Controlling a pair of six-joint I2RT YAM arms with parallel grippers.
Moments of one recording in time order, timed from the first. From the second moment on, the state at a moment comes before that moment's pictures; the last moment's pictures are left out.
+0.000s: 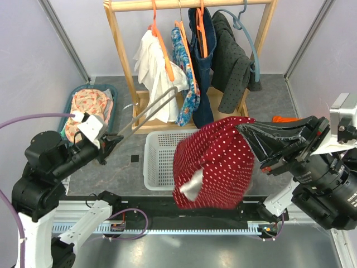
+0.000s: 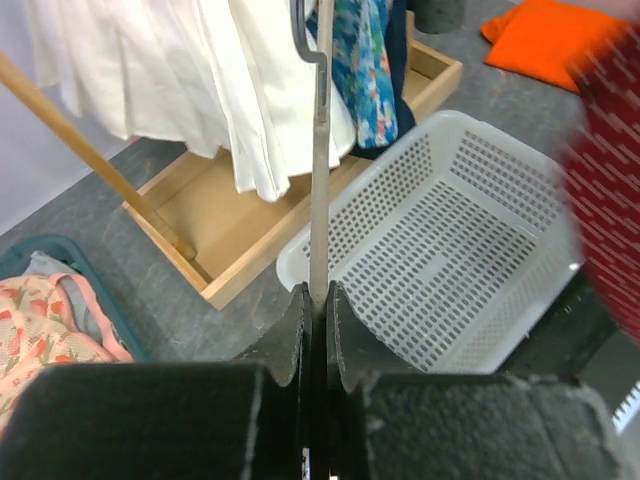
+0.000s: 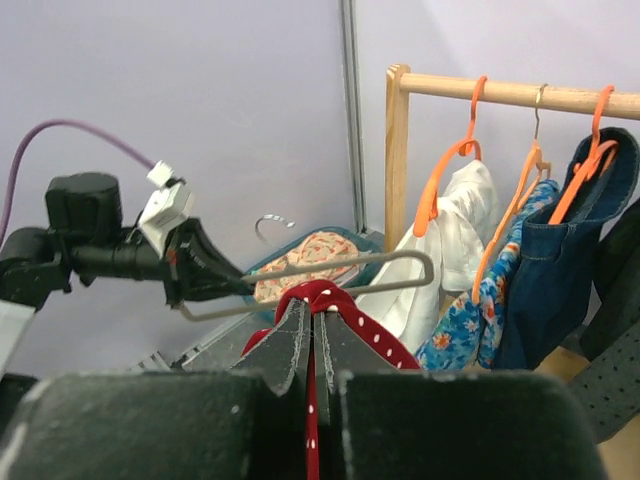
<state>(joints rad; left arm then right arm) -0.35 0.71 1.48 -1.01 0.33 0.22 2.33 1.30 1.89 0.91 1.34 -1.38</state>
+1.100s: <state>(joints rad) -0.36 0.69 1.62 -1.00 -0.05 0.18 1.34 1.48 1.93 -0.25 0.92 -0.20</state>
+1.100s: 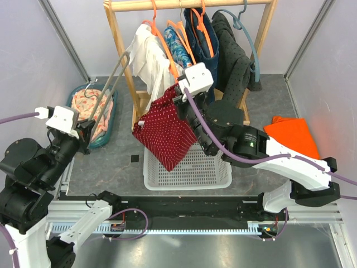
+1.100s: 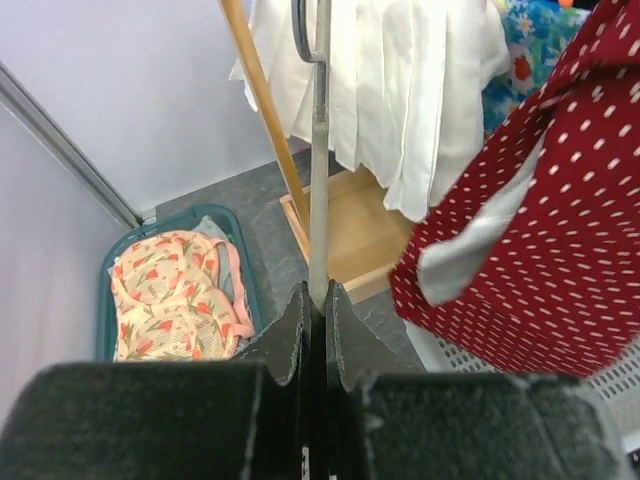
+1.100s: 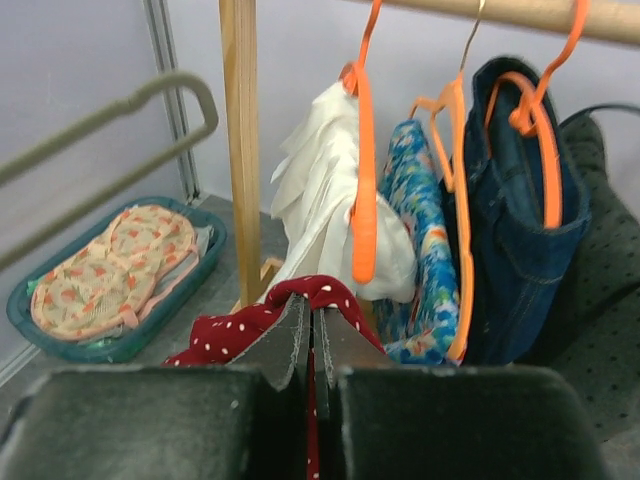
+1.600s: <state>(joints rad) -0.36 0.97 1.79 -1.04 -0.13 0.13 1.29 1.42 1.35 -0.33 0.88 0.17</state>
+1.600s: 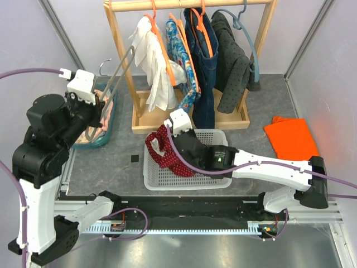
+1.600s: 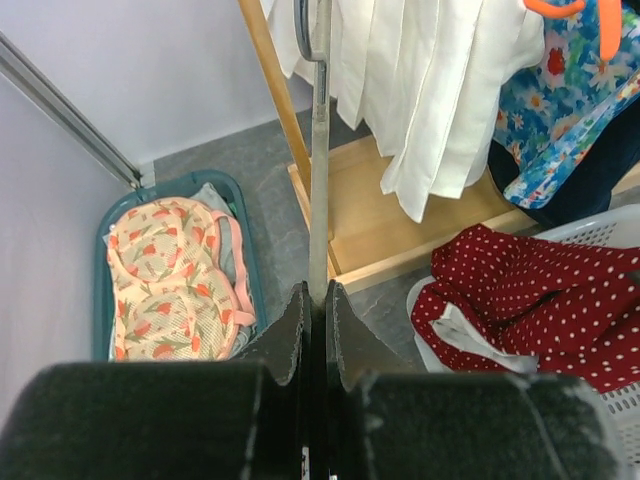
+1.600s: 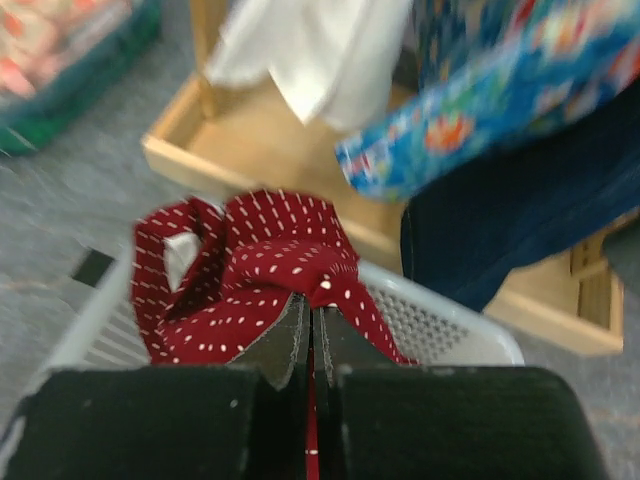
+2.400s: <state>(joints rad) -0.36 1.40 2.16 -1.01 -0.16 0.09 1.12 1.78 1.14 -0.59 0.87 0.65</state>
